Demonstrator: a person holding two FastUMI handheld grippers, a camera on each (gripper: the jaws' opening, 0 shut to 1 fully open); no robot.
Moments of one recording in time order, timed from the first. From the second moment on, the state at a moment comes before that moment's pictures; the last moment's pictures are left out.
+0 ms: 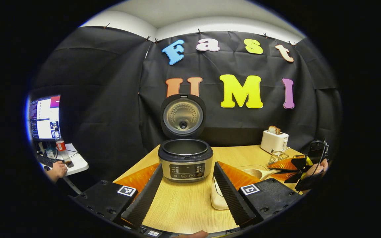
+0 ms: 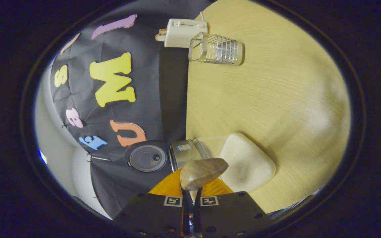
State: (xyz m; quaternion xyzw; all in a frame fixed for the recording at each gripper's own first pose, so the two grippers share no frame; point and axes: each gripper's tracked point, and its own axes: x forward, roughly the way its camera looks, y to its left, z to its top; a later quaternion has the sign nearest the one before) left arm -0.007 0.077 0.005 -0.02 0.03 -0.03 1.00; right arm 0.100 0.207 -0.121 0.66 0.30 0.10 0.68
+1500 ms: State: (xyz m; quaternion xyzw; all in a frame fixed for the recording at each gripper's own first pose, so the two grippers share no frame) left arm -0.005 0.129 -0.006 -0.03 0.04 0.01 1.00; right arm 0.234 0.345 0.005 0.61 0.30 0.14 0.72
